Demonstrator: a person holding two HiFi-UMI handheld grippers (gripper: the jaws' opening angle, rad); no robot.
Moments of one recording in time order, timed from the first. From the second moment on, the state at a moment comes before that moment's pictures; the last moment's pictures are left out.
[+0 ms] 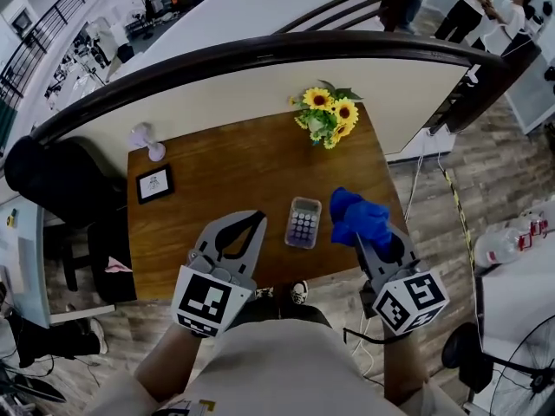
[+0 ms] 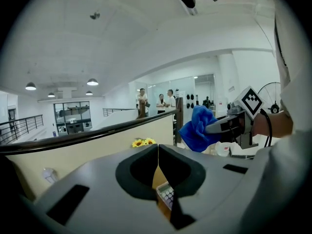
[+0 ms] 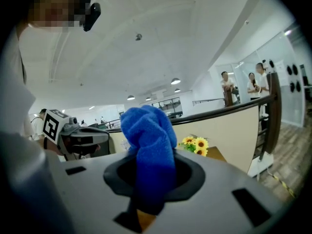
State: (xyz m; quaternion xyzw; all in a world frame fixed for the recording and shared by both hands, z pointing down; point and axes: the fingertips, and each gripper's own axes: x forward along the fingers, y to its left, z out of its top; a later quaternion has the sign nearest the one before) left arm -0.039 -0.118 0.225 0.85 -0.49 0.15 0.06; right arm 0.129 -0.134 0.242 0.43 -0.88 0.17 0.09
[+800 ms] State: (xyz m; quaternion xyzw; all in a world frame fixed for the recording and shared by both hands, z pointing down) left arm -0.017 -0.175 0.411 0.86 -0.40 0.24 0.18; right arm 0.071 -0.204 0.427 0.39 -0.86 0.23 0.24
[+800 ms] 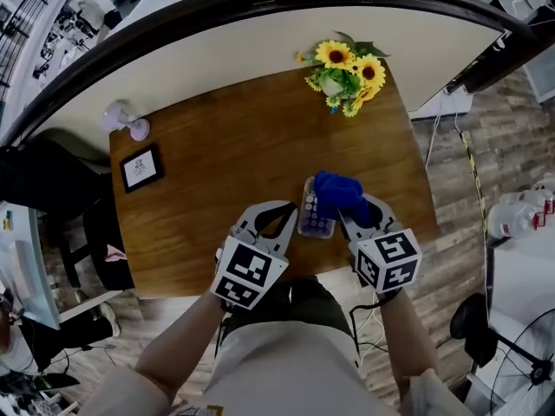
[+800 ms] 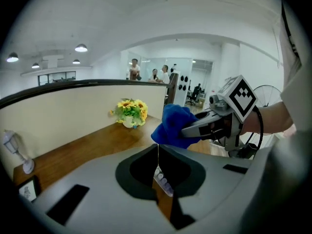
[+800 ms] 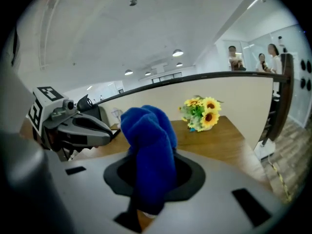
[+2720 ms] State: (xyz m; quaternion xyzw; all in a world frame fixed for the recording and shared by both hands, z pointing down) left arm 0.020 -0.171 0.593 0.82 -0.34 0.26 0.37; right arm 0.095 -0.220 0.544 0.41 -0.82 0.28 0.28
